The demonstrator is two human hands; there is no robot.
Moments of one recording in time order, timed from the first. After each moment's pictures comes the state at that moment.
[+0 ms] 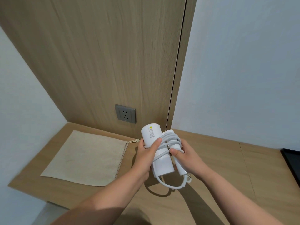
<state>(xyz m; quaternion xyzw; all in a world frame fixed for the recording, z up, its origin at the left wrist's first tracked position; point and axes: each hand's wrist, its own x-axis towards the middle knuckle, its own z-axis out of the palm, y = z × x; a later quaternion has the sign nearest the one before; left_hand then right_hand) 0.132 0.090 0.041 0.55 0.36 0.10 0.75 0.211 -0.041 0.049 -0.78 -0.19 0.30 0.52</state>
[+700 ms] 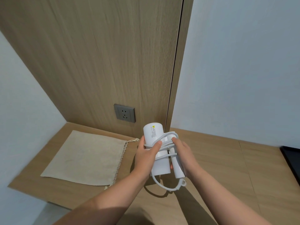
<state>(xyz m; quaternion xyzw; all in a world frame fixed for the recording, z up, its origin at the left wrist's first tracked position) 0.127 0.082 0.042 0.60 0.34 0.14 0.71 0.204 -0.022 0.045 -0.71 0.00 0.32 0.62</state>
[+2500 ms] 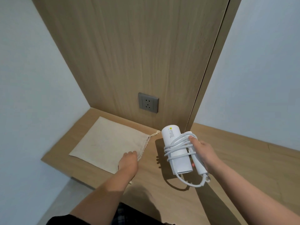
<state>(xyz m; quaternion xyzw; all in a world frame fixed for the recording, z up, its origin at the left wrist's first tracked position) 0.060 0.199 -0.085 0.91 0.36 -0.16 0.09 0.214 -0.014 0.020 -0.79 -0.02 0.34 0.50</state>
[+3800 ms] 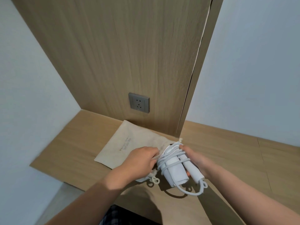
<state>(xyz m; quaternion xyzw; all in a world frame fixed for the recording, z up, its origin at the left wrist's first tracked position) 0.075 0.140 0.022 0.98 0.08 -0.02 0.19 0.217 -0.028 -0.006 -0.72 0.02 0.52 0.46</state>
